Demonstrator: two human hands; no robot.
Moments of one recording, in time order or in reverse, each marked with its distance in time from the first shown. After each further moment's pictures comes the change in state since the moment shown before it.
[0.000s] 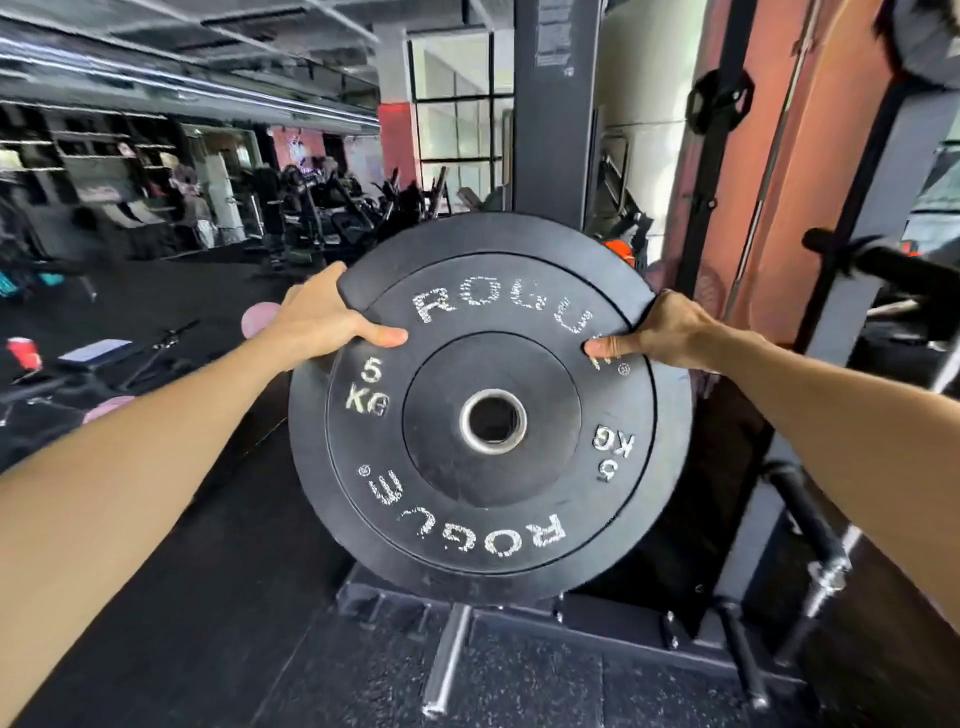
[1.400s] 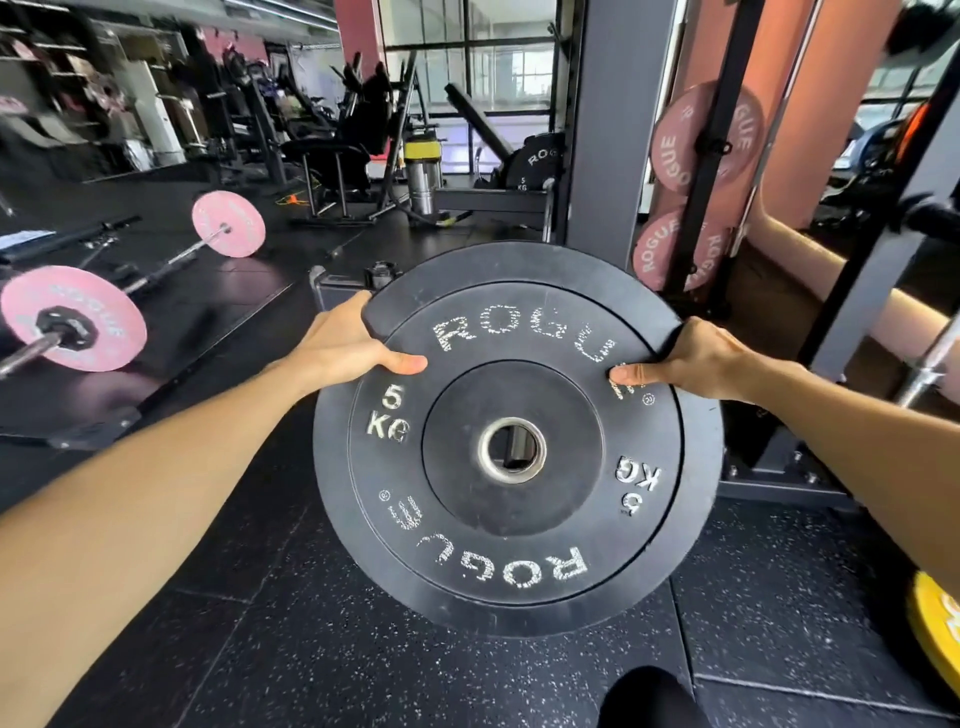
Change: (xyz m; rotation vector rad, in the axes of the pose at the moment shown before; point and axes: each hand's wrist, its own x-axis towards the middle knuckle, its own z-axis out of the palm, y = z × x) left_hand -0.138 -0.453 0.235 -0.004 -0.214 -0.057; right_hand -0.164 0.204 0.445 -0.189 -0.144 0.246
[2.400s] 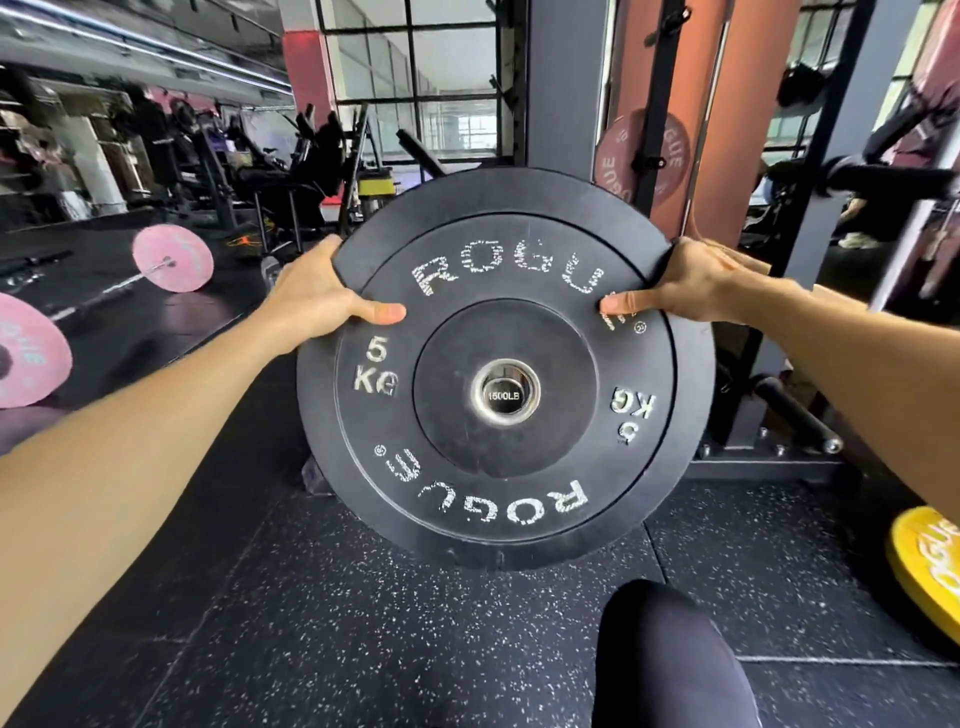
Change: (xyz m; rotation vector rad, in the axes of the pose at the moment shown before) left_hand -0.014 -0.048 0.057 -0.097 0.165 0.213; right_hand -0.025 0.040 0.044 -0.127 0.325 -0.076
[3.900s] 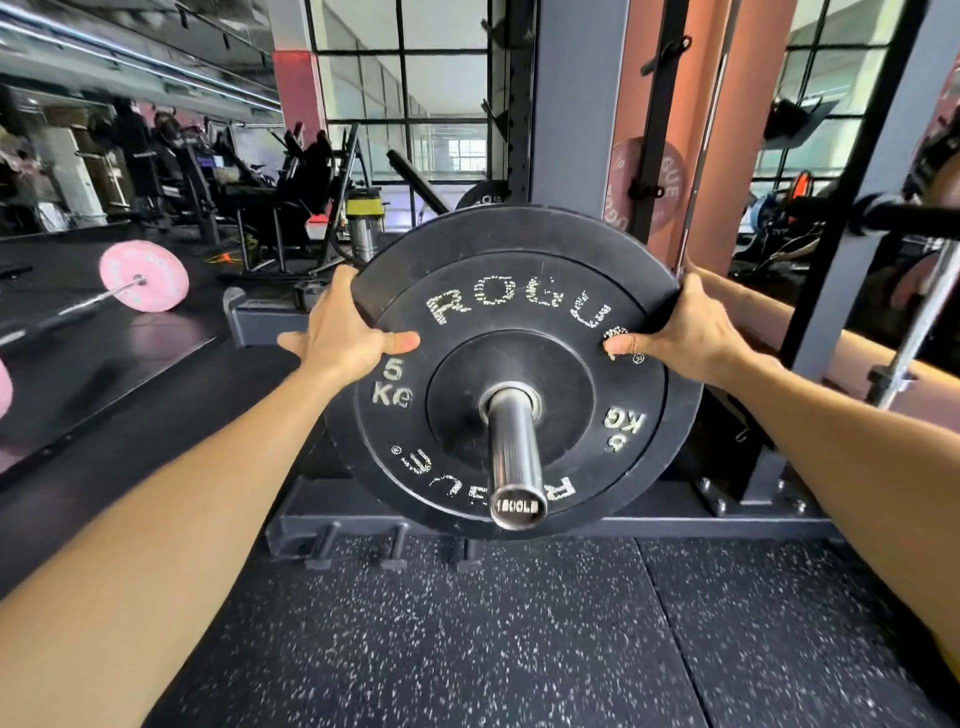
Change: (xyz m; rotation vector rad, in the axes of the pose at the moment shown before) left_hand 0.106 -0.033 0.074 0.025 0.184 -0.014; right_hand 0.104 0.033 0.063 0.211 0.206 0.087
